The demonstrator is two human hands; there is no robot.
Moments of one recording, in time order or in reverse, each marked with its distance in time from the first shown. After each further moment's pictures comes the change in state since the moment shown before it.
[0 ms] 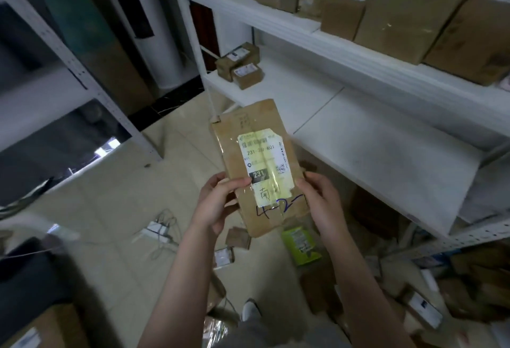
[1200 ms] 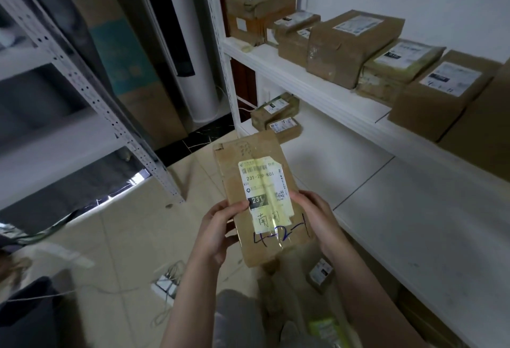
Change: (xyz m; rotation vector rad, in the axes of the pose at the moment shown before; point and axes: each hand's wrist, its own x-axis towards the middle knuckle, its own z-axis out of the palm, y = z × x) left_hand 0.187 0.139 -0.009 -0.036 0.138 0.041; right_hand 0.264 -0.099 0.127 -0.051 -0.356 0.008
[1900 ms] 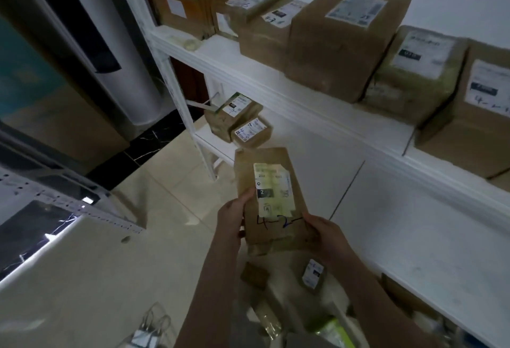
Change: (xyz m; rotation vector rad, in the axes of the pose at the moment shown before) left_hand 0.255 0.043 0.072 0.149 -0.051 -0.256; right_hand 0.165 0.039 -0.017 0.373 0.328 0.366
